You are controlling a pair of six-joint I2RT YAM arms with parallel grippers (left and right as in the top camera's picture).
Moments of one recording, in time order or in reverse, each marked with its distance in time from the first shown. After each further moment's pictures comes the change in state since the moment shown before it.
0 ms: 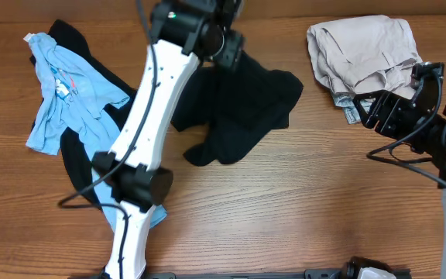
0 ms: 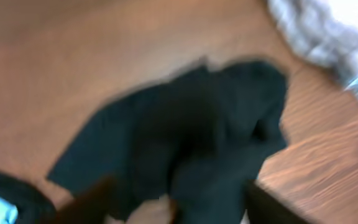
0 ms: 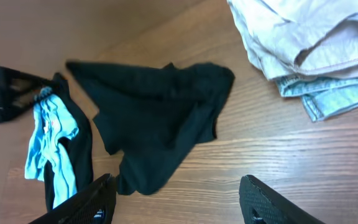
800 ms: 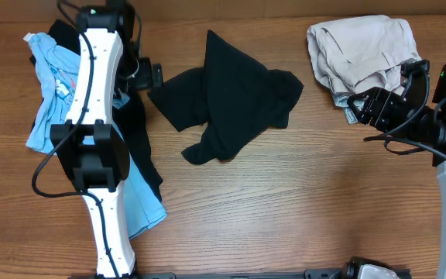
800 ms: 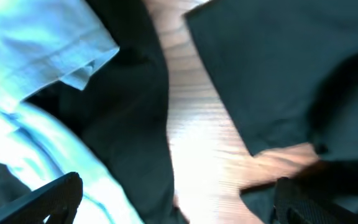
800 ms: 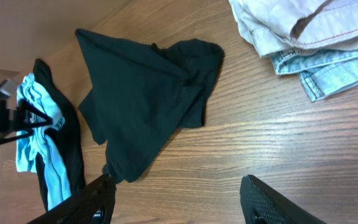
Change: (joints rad) left arm 0.412 0.082 -0.328 -0.117 0.017 -0.136; right arm 0.000 0.115 0.000 -0.024 0.005 -0.020
